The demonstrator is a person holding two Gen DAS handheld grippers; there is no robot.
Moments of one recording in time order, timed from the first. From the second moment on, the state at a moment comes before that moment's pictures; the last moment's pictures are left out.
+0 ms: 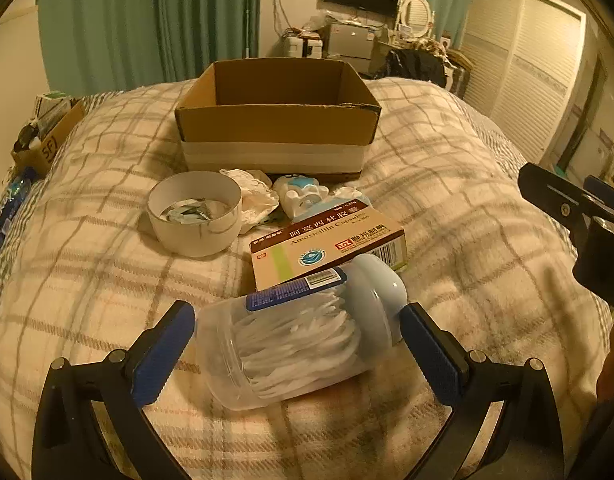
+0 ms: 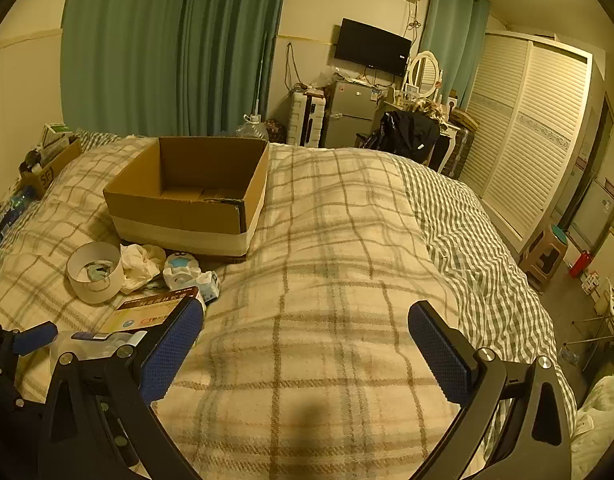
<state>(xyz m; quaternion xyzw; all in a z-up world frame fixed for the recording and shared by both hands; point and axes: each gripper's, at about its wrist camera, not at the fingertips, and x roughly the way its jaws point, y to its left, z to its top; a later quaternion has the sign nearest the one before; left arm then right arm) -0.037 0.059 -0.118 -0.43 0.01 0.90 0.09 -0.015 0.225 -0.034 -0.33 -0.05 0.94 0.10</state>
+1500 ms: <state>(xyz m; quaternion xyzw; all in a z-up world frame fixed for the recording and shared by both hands) -0.029 -0.052 -0.074 -0.35 0.01 0.94 0.02 -0.056 0.084 -0.148 -0.52 -0.13 0.84 -0.12</state>
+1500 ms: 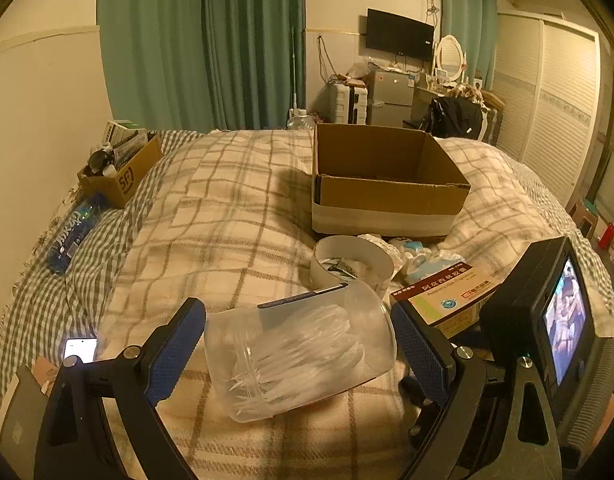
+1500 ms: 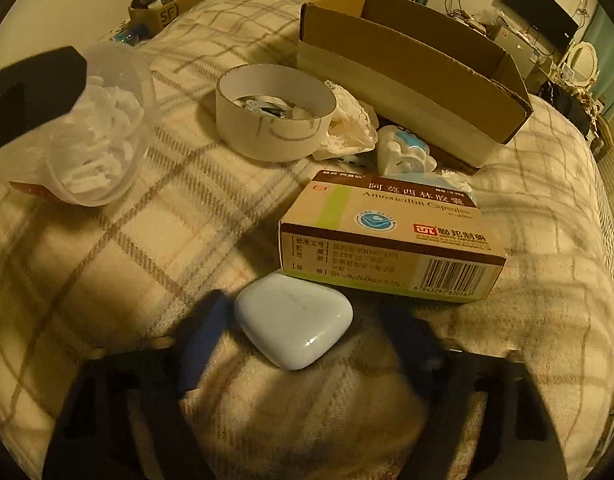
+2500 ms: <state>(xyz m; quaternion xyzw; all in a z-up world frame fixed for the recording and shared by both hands) -0.096 -0.032 -0.022 -0.31 0.03 0.95 0.05 -0.087 0.149 0.018 -0.33 -0.13 0.93 -0.05</state>
